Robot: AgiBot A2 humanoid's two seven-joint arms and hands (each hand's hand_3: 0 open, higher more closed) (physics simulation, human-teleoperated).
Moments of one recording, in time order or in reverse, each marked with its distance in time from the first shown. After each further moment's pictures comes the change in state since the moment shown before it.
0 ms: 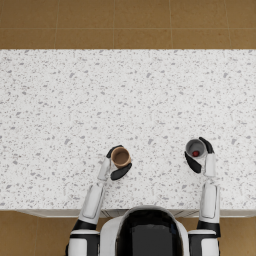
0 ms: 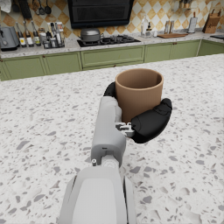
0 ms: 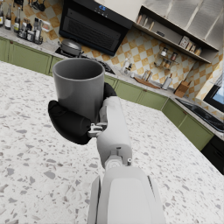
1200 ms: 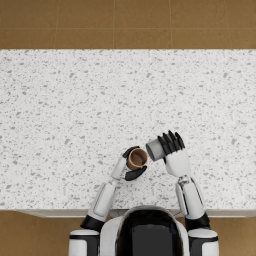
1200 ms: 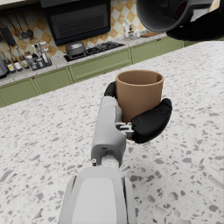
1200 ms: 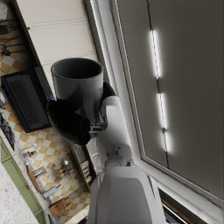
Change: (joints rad) left arm 0.075 0.097 0.131 0.055 0.238 -0.005 0.000; right arm 0.222 -0.082 0.422 0.311 1.158 0.011 0.008
